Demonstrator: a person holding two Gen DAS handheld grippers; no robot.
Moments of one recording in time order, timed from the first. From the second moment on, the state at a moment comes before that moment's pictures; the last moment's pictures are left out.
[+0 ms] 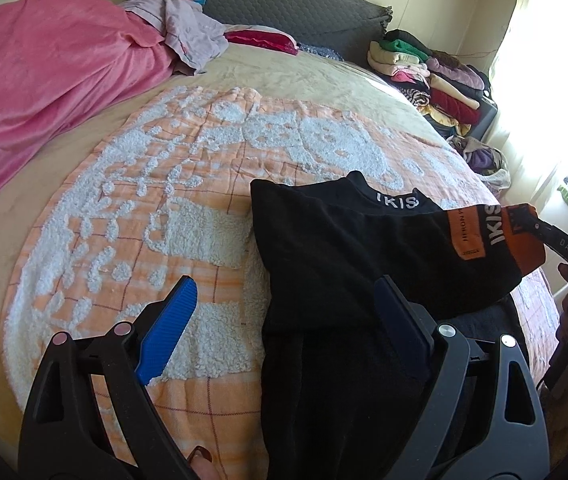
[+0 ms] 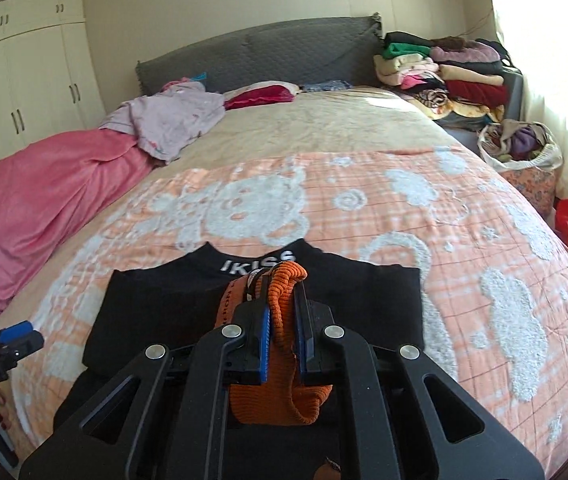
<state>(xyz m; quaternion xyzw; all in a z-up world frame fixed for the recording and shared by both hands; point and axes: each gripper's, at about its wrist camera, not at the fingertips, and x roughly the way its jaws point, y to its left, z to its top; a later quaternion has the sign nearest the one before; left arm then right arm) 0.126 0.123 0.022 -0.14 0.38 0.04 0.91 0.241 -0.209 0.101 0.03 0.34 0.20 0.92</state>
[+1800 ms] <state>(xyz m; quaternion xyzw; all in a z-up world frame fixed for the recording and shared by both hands) 0.196 0.059 -0.044 -0.09 0.47 -0.04 0.88 0.221 -0.173 0.006 -0.02 0.47 0.22 0.86</state>
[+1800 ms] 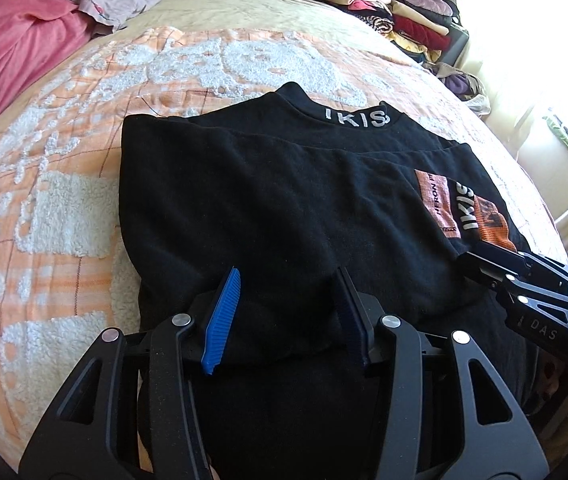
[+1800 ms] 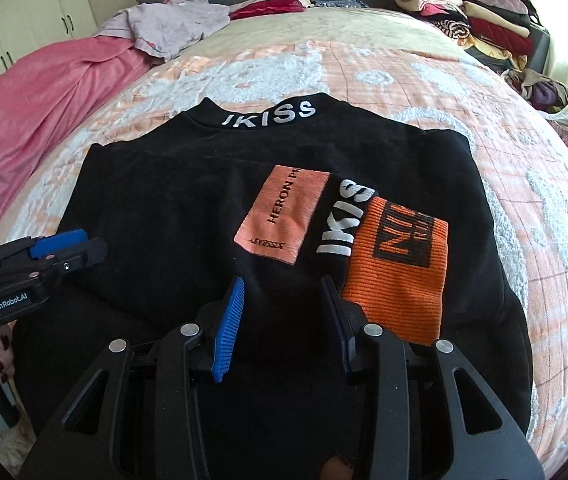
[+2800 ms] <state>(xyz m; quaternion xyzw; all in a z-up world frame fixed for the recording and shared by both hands) 0.151 0.069 -0.004 -0.09 0.43 -0.01 0.90 0.169 -0.232 0.057 0.08 0.42 0.20 0.88</state>
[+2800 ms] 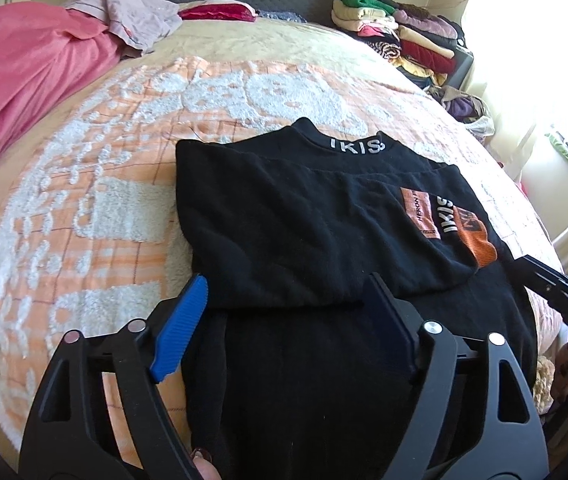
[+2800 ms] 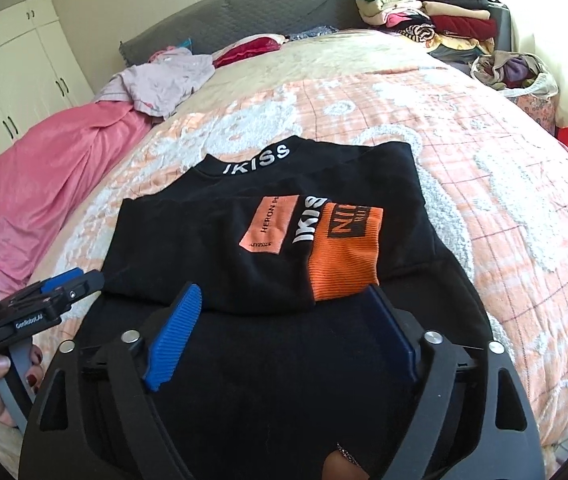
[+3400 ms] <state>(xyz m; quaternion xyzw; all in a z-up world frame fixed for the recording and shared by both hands) 0.126 0.069 0.013 -0.09 0.41 0.01 0.91 0.149 -0.245 0.074 0.08 0.40 0.19 0.89</state>
